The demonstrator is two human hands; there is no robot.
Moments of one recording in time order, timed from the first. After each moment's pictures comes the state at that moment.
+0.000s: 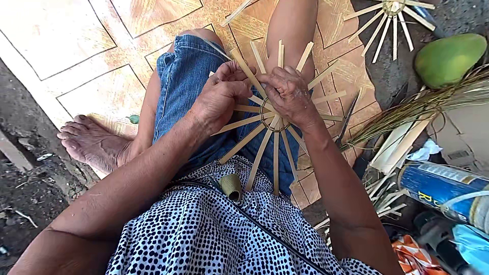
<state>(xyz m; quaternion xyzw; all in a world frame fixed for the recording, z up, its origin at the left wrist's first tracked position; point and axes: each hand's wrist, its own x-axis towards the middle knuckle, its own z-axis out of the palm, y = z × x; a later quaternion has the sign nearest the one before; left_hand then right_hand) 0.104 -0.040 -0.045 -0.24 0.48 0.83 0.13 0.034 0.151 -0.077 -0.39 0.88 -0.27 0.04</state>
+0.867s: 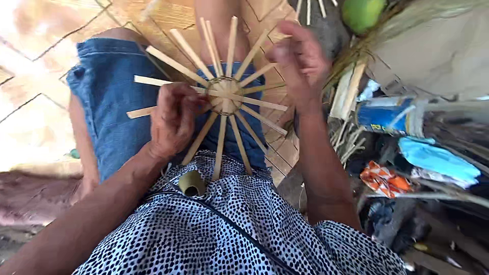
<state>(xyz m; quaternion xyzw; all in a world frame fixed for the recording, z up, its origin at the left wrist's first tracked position) 0.150 -0.028 -0.095 0.14 0.77 0.61 -0.11 0.052 0.232 -0.013 -0.23 0.79 -0.56 -0.09</state>
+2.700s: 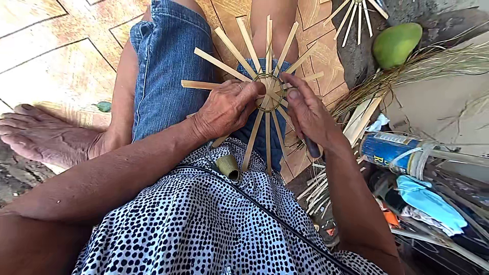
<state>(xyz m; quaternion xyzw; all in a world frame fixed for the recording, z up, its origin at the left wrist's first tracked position) 0.152 -0.024 -0.089 0.25 0.82 0.49 -0.16 0.118 0.197 0.012 -0.05 0.87 -0.37 0.32</state>
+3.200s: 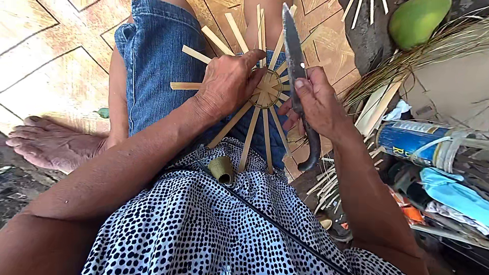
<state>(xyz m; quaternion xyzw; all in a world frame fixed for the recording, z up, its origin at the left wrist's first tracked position) 0.108 -0.013 -0.063 0.14 0.91 0.40 -0.02 0.116 0.200 0.020 0.04 0.85 -0.42 0.32</state>
